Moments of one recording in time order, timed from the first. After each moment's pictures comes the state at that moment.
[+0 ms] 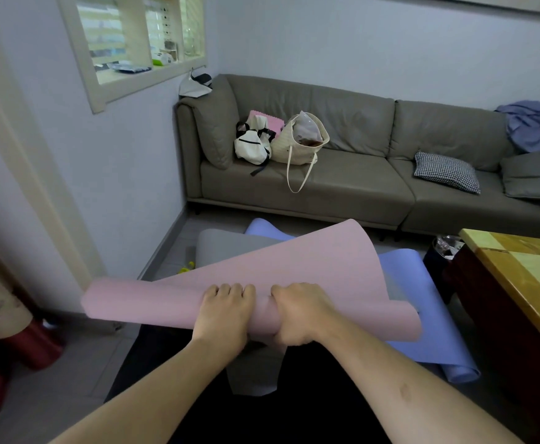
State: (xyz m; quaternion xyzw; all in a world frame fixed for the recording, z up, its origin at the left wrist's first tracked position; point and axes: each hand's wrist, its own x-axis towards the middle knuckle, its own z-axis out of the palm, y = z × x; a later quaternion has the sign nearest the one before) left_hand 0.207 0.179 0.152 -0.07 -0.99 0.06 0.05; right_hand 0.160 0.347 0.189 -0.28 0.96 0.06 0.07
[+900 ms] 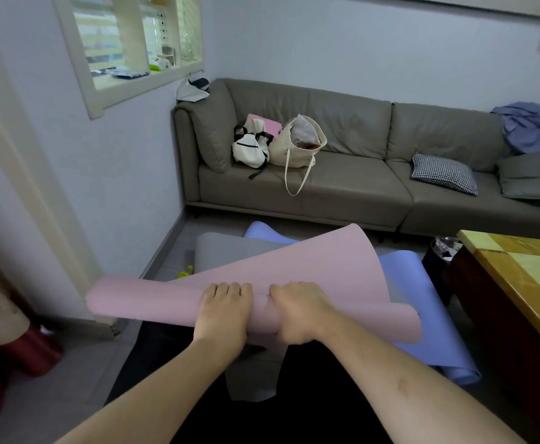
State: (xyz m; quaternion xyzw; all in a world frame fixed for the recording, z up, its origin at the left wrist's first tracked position) left_hand 0.198 0.183 0.154 -0.03 -1.00 0.07 0.03; right_hand 0.150 0.351 0.192 -0.31 0.95 0.06 0.05
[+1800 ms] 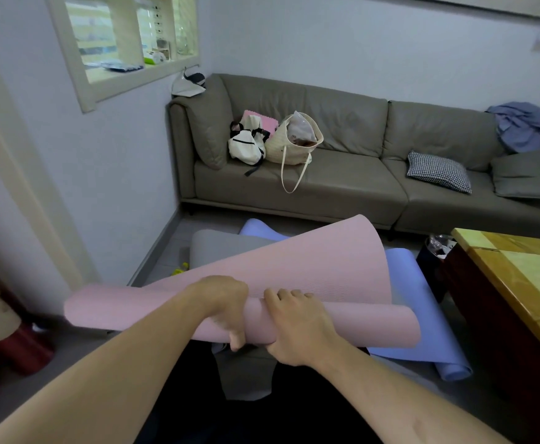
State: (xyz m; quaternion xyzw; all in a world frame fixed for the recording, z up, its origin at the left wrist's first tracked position) left_hand 0.166 0.176 0.219 -0.08 -0.95 0.03 -0.29; right_hand 0.180 0.358 0.165 -0.31 0.95 0.05 -0.05
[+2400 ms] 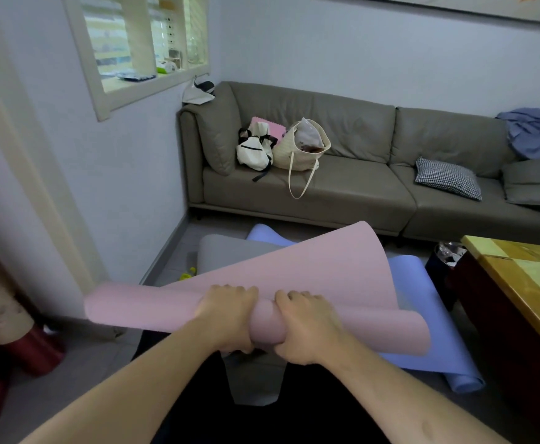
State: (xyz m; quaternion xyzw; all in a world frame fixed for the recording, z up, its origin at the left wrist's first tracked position) left_hand 0.192 0.168 0.191 -0.10 -0.99 0.03 -0.08; right_hand 0.172 0.357 0.168 -0.29 0.96 0.01 -0.03
